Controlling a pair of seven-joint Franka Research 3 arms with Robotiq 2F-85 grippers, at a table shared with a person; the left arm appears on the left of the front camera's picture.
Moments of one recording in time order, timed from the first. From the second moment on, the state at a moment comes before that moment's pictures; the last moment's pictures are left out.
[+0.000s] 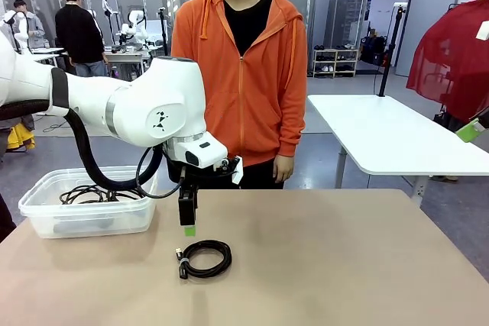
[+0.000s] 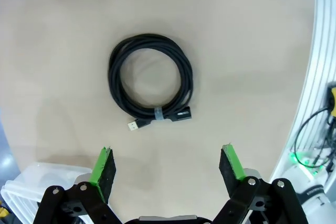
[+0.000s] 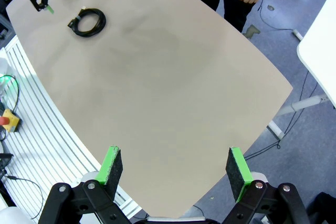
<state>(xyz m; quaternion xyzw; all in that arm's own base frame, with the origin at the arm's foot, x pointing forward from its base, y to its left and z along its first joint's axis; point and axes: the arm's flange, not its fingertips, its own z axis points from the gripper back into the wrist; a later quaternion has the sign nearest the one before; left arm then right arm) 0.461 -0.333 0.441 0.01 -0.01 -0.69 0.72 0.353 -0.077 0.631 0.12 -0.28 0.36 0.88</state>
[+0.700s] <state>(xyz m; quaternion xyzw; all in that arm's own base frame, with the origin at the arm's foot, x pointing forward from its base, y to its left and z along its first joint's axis) 0.471 -0.334 0.445 -0.04 -0.03 -0.51 0.86 0.353 -0.077 0.631 0.12 -0.28 0.36 0.88</state>
